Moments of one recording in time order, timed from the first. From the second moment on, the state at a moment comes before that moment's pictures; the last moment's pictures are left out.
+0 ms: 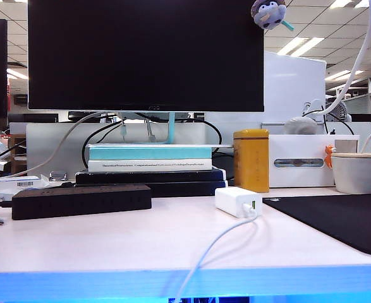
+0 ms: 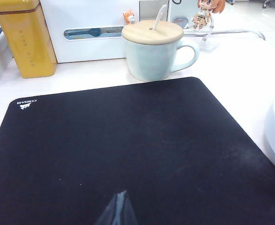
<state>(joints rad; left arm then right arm) 0.02 0.01 0.03 -0.22 0.09 0.03 -0.05 0.01 0.01 -0.17 0.01 0.03</state>
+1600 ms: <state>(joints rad) 0.02 0.76 0.88 -0.24 0.08 0.05 -0.05 0.79 0.94 -0.28 -0.34 0.39</state>
